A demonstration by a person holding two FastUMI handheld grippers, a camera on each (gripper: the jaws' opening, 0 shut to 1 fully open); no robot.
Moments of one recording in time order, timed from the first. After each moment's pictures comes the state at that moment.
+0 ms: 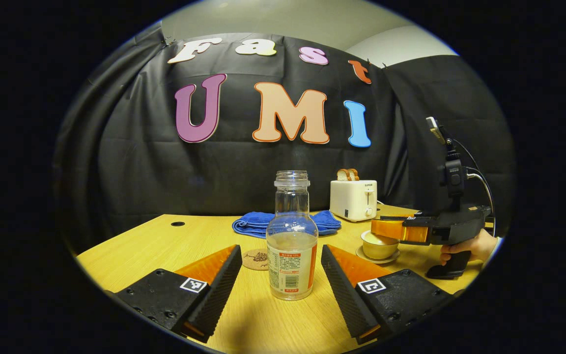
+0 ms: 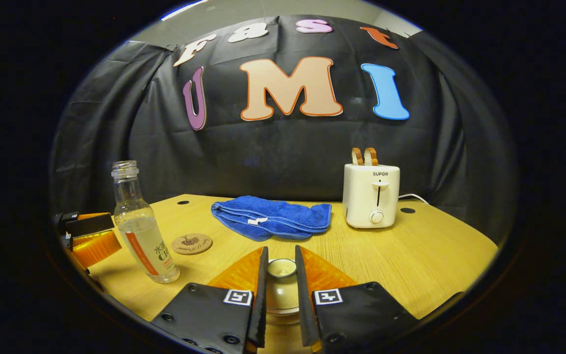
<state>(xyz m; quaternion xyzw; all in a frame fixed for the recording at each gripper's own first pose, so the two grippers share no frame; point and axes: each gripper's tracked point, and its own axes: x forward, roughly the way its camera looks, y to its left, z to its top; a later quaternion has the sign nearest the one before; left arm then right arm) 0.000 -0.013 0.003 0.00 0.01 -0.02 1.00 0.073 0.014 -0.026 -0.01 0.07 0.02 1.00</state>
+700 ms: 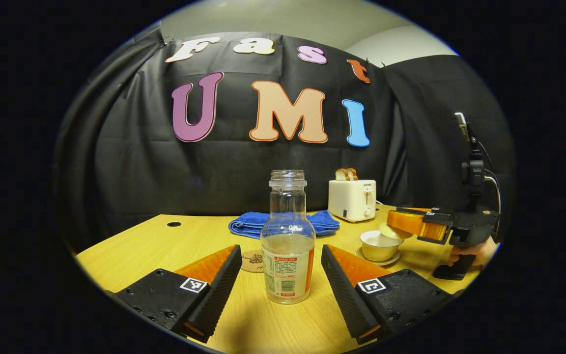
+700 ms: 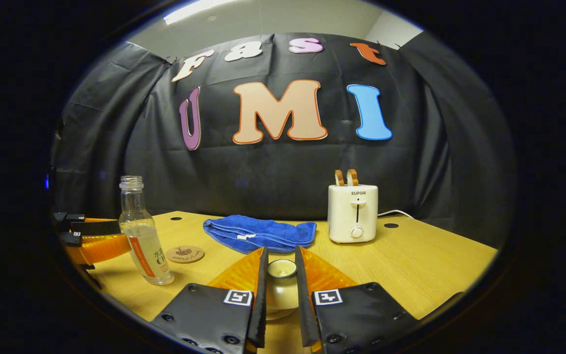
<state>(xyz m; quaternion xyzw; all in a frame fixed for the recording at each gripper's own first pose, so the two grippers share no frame) 0.017 -0.018 0.002 0.00 0.01 -0.03 1.00 0.045 -0.016 -0.004 0.00 0.00 -0.01 1.00</state>
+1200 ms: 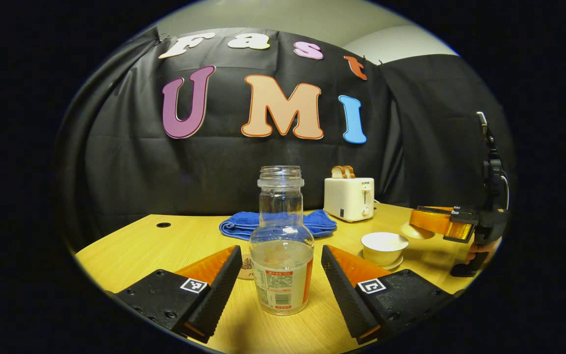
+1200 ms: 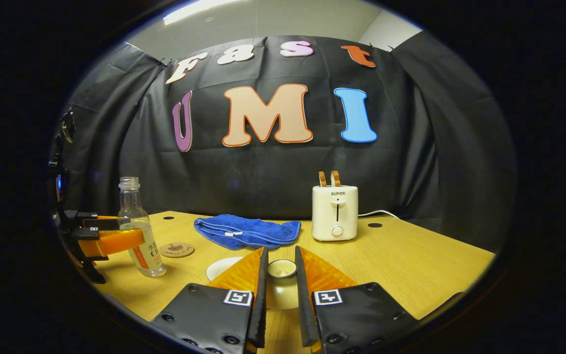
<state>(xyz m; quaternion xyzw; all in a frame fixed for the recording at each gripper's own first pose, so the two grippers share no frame) 0.046 -0.027 -0.006 0.00 0.02 -0.05 1.00 0.019 -0.047 0.000 0.00 0.00 -0.03 1.00</state>
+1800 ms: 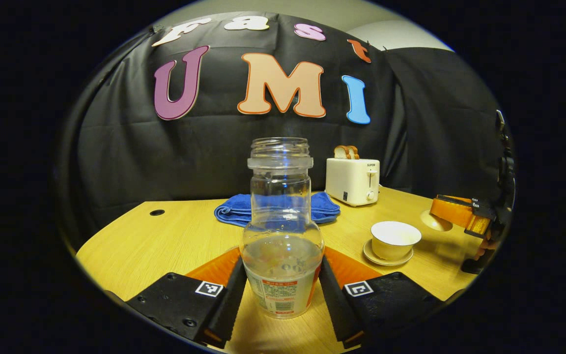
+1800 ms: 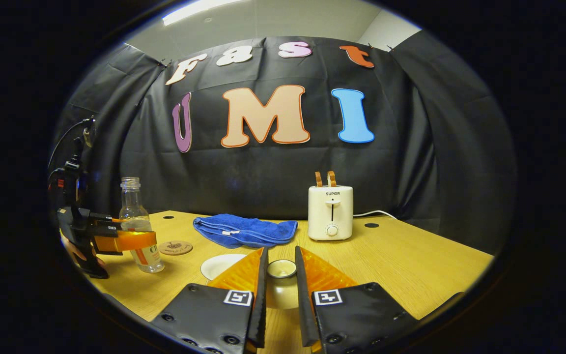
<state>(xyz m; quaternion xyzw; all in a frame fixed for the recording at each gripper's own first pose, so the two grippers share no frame) 0.065 -0.027 -0.026 0.00 0.08 -0.05 1.00 0.012 -0.056 0.001 0.00 0.00 -0.03 1.00</state>
